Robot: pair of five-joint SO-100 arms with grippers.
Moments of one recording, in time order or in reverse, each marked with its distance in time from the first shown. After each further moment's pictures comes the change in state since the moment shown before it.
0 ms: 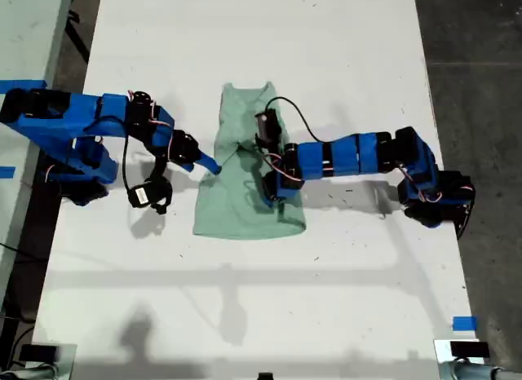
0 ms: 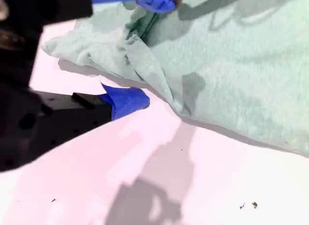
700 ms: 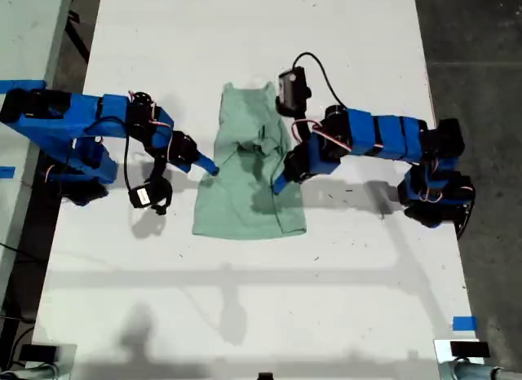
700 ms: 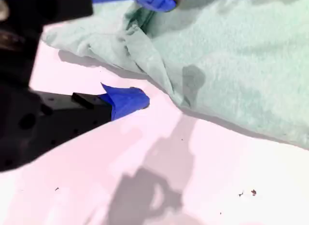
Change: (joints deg) arm 0 0.4 -0.8 -0.1 2.1 -1.9; arm 1 -0.6 26.6 -1.8 22.5 -4.0
